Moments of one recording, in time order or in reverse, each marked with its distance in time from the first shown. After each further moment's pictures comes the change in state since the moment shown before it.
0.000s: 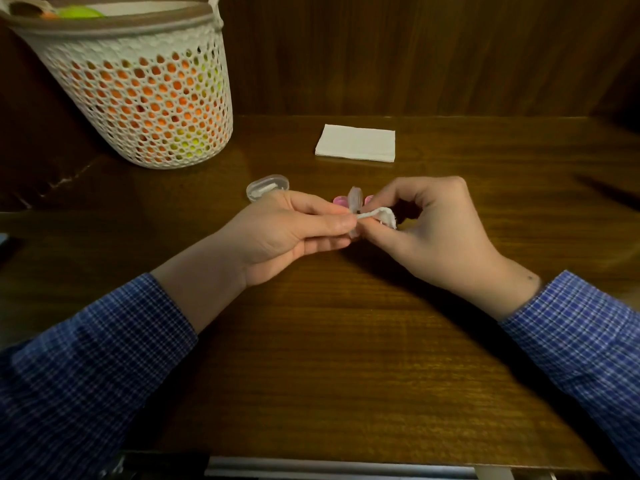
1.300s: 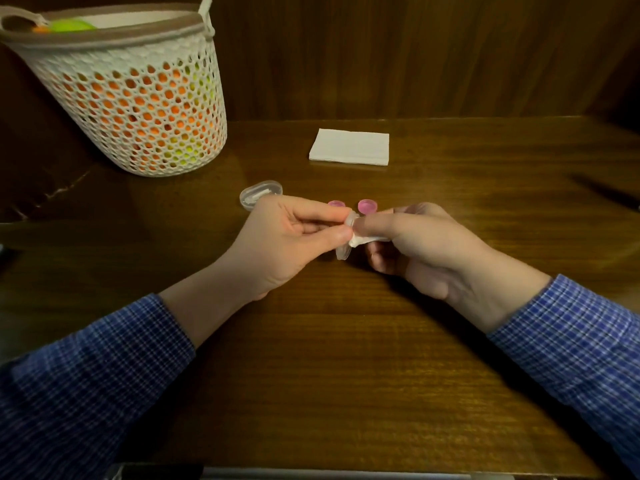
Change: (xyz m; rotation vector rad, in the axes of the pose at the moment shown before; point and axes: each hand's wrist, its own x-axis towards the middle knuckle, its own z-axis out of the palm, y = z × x) left_hand 0.008 -0.025 -0.004 0.432 0.094 0.495; right_hand 0.012 -0.003 0.010 0.845 -0.054 1.039
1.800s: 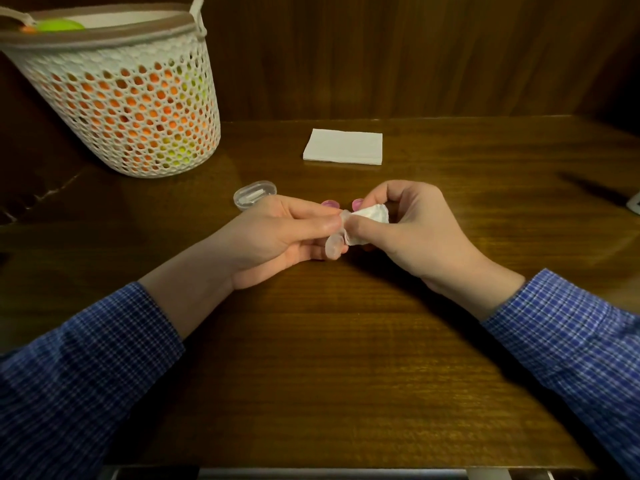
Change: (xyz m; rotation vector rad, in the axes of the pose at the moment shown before) left_hand 0.015 0.010 -0.009 -0.396 -0.203 -0.489; right_hand 0.004 0.010 -0.013 -0.461 0.045 -0.603
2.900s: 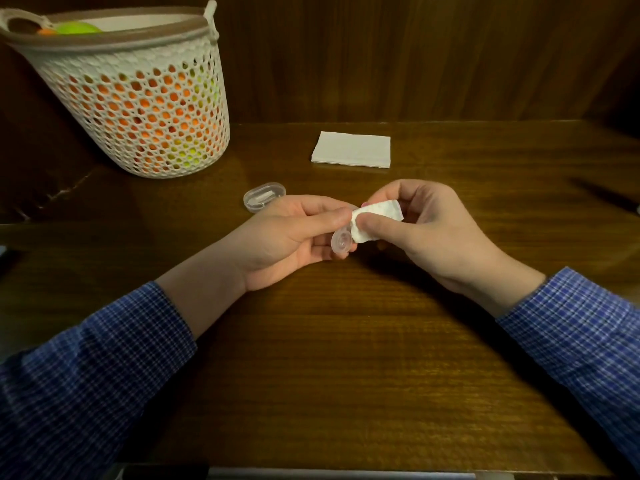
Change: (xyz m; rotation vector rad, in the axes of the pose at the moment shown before) left_hand 0.000 0.000 -0.002 -0.071 -0.068 0.034; right_hand -0.001 -0.007 -0.008 0.114 -0.108 -0.017
